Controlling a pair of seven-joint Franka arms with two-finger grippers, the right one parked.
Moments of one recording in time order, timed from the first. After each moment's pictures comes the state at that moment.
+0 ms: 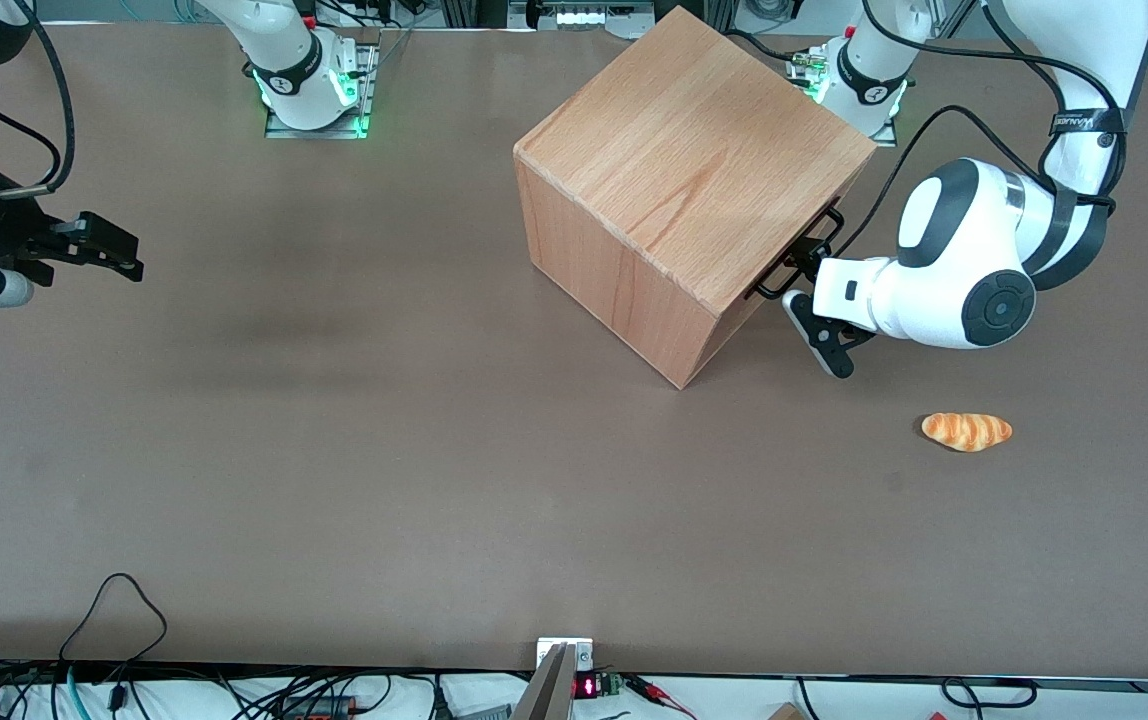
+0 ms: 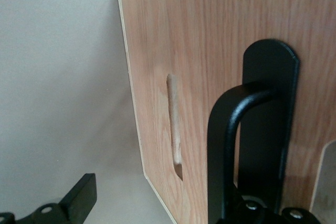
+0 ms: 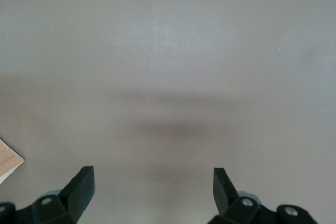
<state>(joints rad) 0.00 0.31 -0.26 -1.80 -0.22 1.68 0.66</state>
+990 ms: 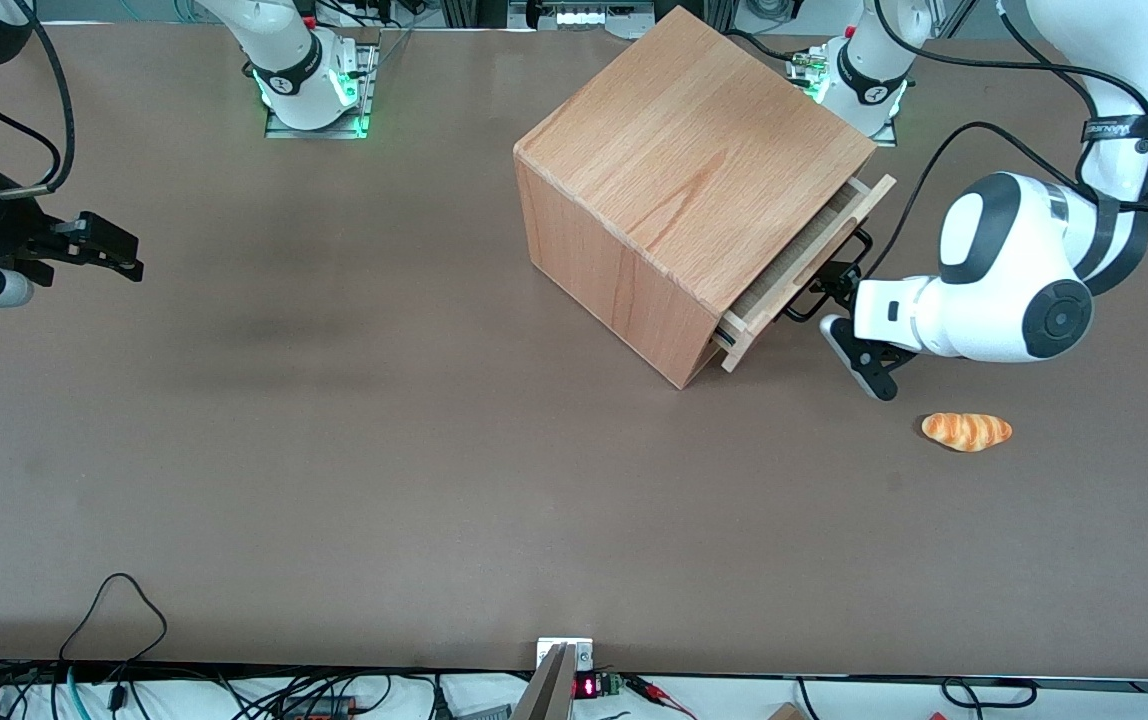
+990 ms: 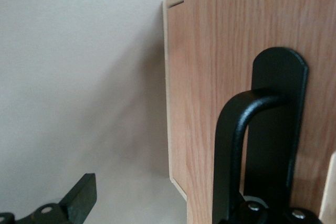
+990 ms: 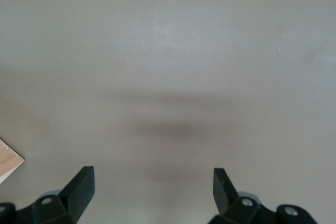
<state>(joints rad) 0.07 0.34 -0.24 -1.77 -0.21 1.74 0.68</state>
